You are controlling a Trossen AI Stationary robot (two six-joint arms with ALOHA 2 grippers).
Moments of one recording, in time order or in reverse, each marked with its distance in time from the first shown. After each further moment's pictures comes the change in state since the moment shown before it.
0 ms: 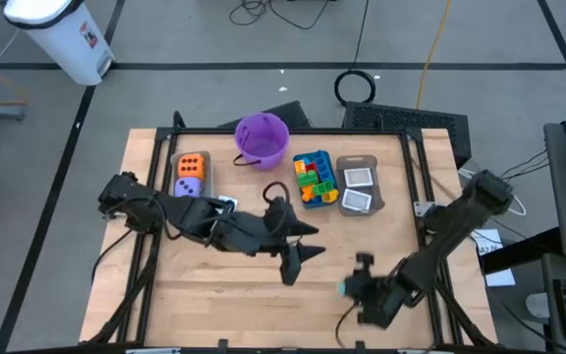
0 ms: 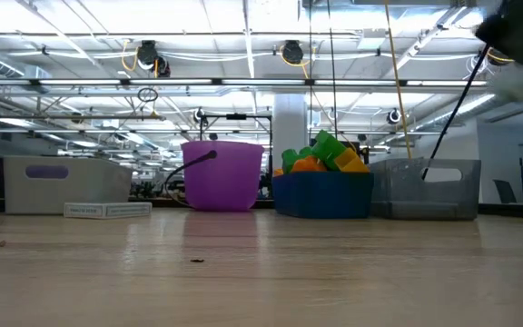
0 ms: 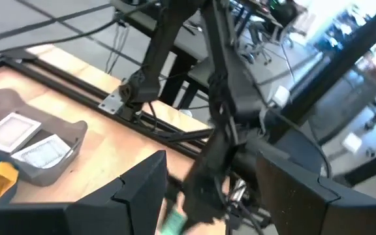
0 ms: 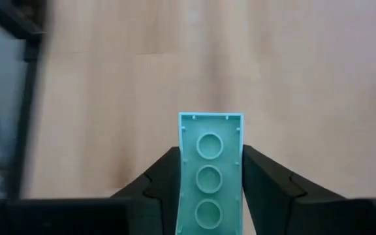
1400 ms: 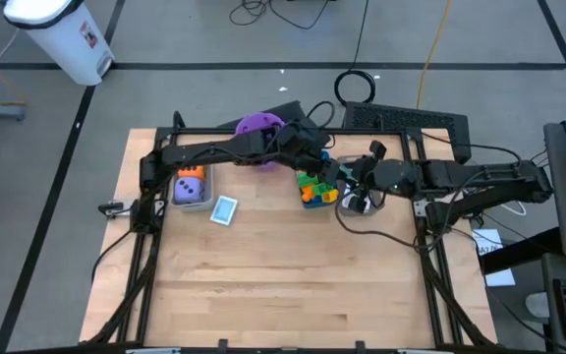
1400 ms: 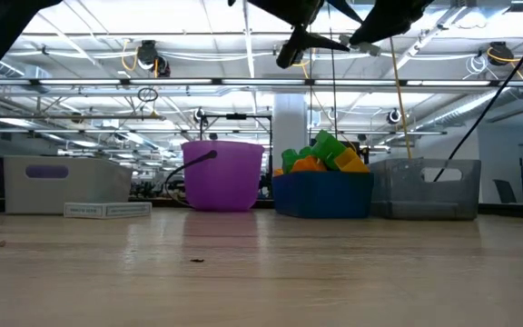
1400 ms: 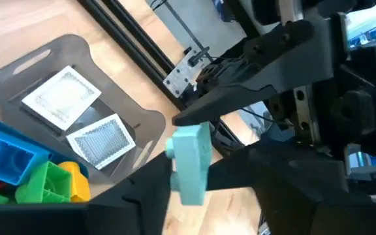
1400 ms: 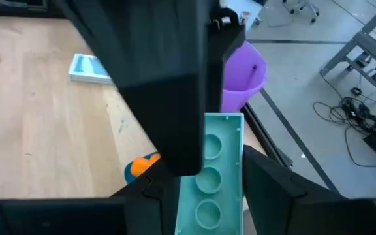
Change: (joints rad) left arm 0.570 0.221 0.000 0.045 0.620 -0.153; right arm -0.758 -0.540 0.001 0.018 0.027 -0.720
